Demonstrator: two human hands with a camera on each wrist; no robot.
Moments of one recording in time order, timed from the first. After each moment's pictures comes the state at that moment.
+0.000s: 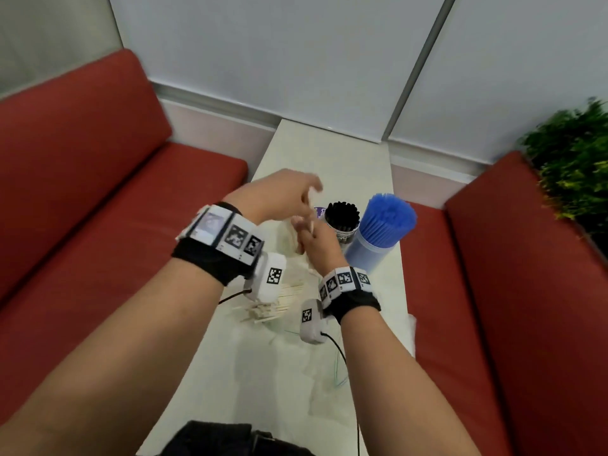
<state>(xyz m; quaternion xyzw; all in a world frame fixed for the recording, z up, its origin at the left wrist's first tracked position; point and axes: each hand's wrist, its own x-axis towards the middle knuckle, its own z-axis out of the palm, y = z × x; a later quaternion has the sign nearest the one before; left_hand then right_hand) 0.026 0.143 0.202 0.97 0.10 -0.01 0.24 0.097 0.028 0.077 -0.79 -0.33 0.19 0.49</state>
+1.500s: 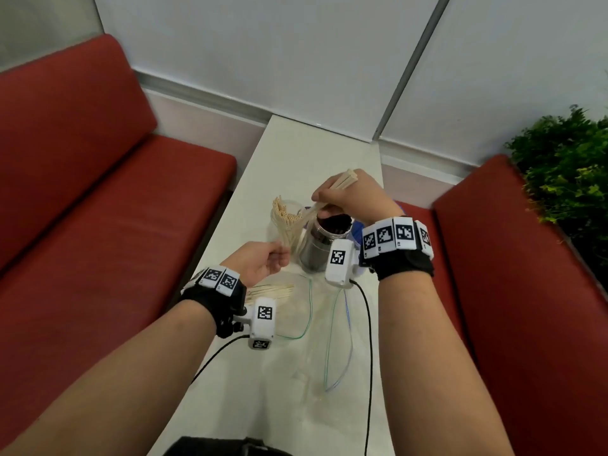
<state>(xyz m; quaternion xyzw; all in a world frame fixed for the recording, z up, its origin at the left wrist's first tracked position) 0.028 0.138 0.046 0.43 0.36 -0.01 0.83 0.156 0.016 0.198 -0.82 -0.29 0.26 0.42</state>
